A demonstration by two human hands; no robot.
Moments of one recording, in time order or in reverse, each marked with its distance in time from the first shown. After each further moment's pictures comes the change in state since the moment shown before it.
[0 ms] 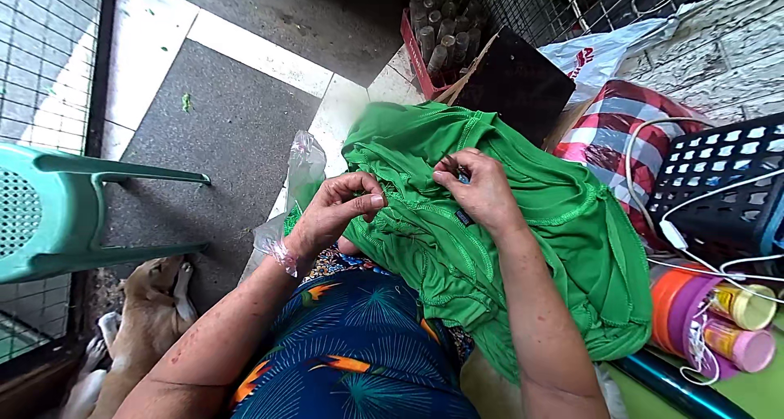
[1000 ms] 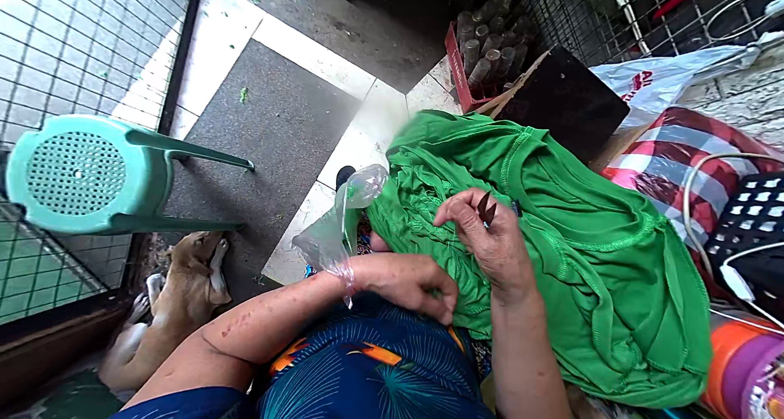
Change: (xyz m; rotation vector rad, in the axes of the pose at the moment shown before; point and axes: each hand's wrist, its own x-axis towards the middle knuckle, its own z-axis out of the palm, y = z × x) left_hand -0.015 0.027 0.045 0.373 -0.821 -0.343; right_hand -0.040 -0.043 0.041 0.668 -0.069 -0.107
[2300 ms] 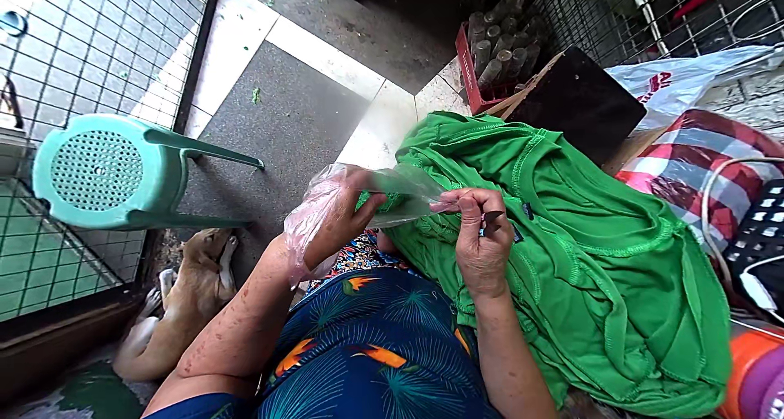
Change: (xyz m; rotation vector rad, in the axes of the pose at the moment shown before) left_hand -0.079 0.005 -0.034 0.680 0.923 -0.326; right_hand 0.004 0.028 0.036 -0.257 0.361 -0.369
